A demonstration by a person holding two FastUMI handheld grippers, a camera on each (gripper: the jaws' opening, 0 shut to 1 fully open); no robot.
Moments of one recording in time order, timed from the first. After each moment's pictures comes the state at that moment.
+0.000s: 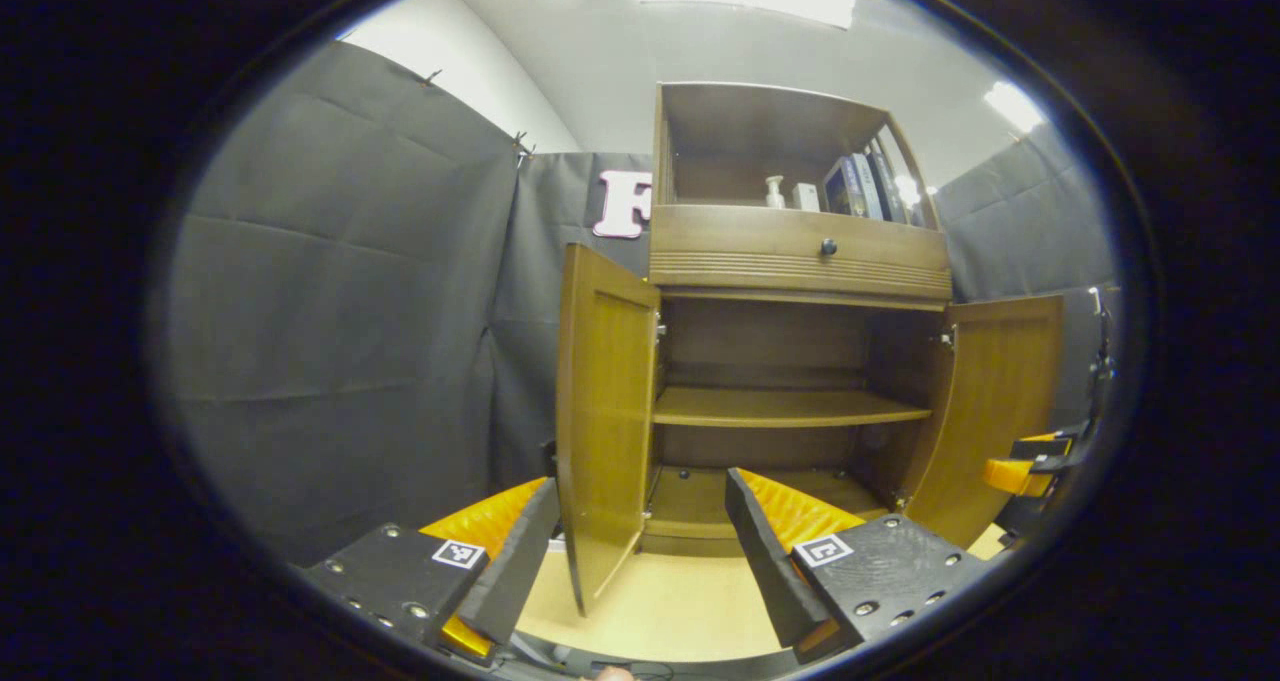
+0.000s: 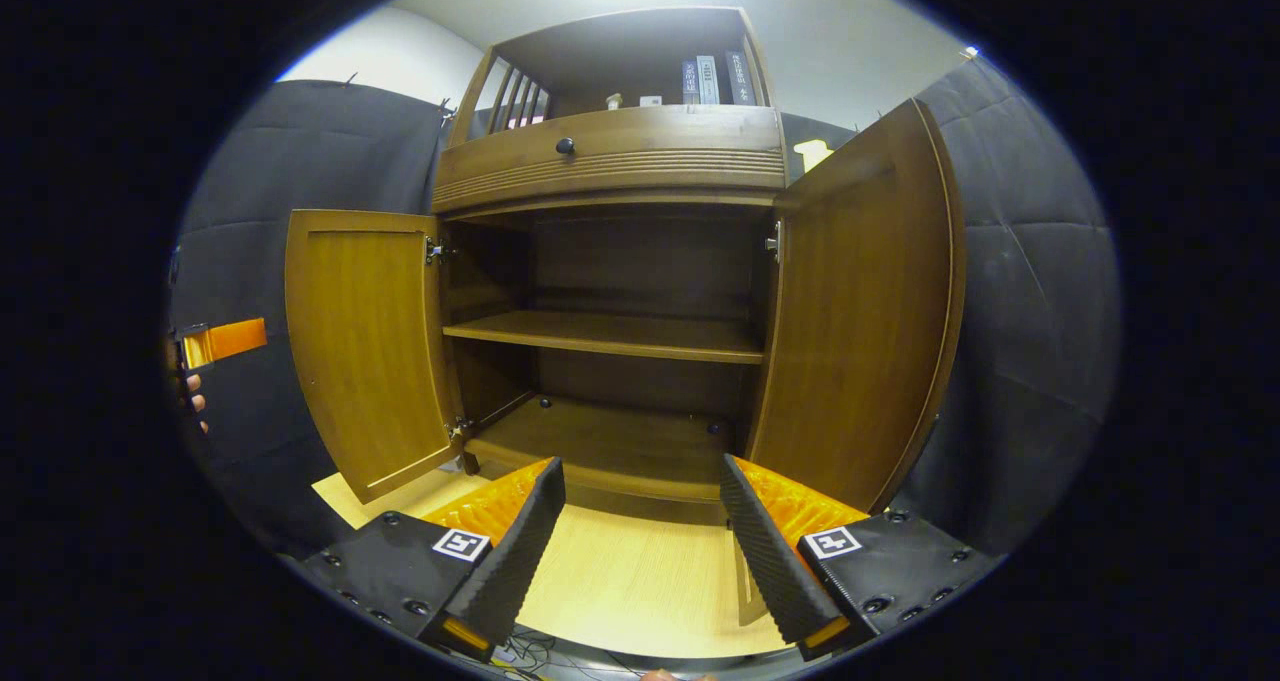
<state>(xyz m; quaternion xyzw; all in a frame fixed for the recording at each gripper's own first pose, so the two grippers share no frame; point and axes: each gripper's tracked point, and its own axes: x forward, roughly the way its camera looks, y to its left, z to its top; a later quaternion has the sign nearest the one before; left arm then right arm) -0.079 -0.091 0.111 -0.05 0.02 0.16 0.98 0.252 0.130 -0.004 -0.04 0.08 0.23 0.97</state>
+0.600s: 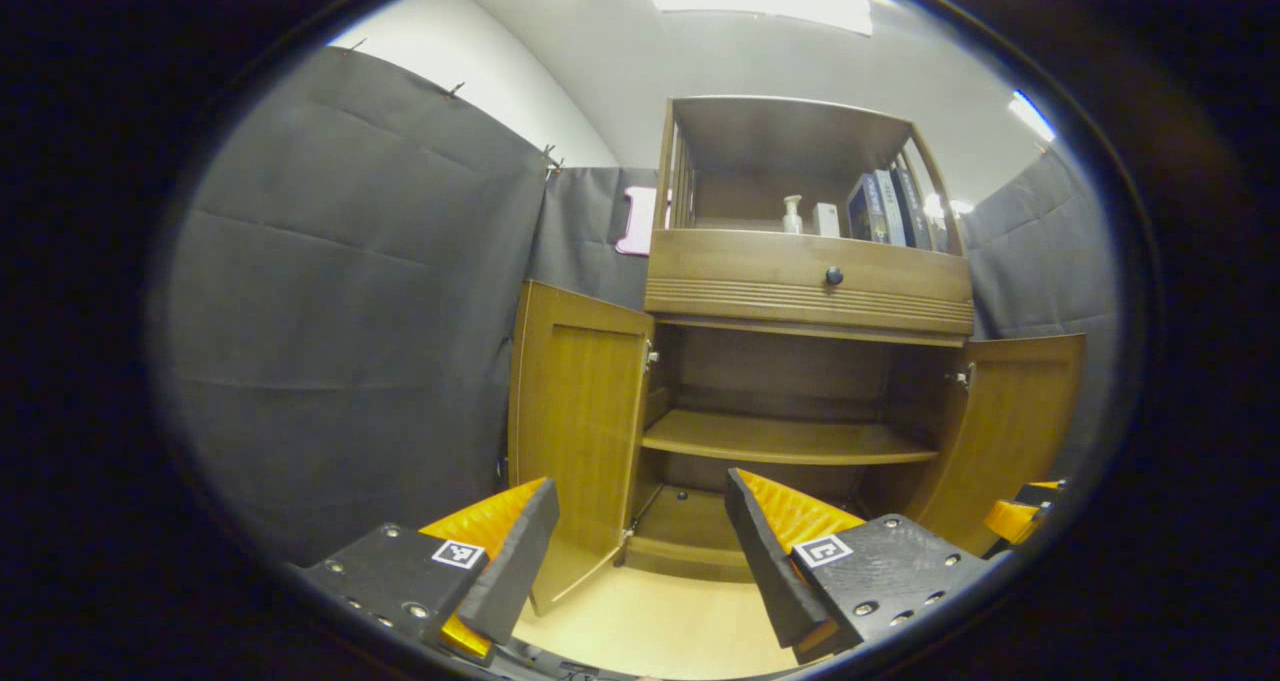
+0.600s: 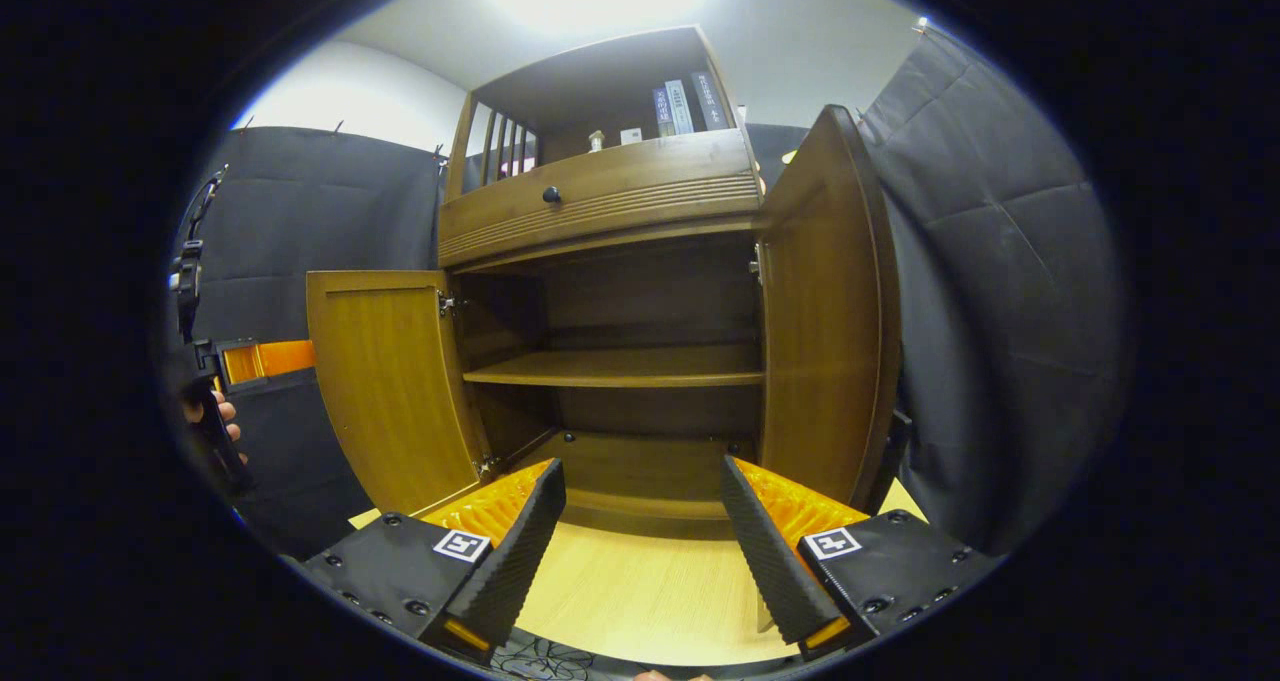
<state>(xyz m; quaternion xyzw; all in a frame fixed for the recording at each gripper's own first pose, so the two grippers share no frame) -0.064 -0.130 0.144 -0.05 0.00 0.23 0.97 0.247 0.144 0.005 0.03 0.06 0.25 0.96</state>
